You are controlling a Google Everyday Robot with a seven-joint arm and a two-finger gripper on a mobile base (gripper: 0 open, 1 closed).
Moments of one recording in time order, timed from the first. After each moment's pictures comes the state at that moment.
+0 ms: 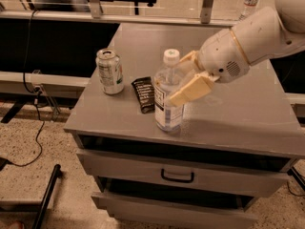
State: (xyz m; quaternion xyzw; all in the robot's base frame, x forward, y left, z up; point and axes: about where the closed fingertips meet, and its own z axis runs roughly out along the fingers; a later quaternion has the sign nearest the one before) arm 0.485 -0.051 0.934 -0.63 0.65 0.28 0.32
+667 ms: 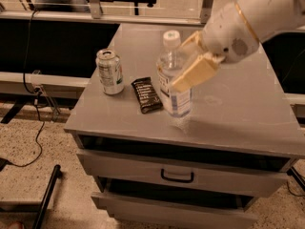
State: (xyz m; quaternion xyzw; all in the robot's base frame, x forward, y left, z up) arm 0.489 -0.055 0.971 -0.65 0.66 0.22 0.31
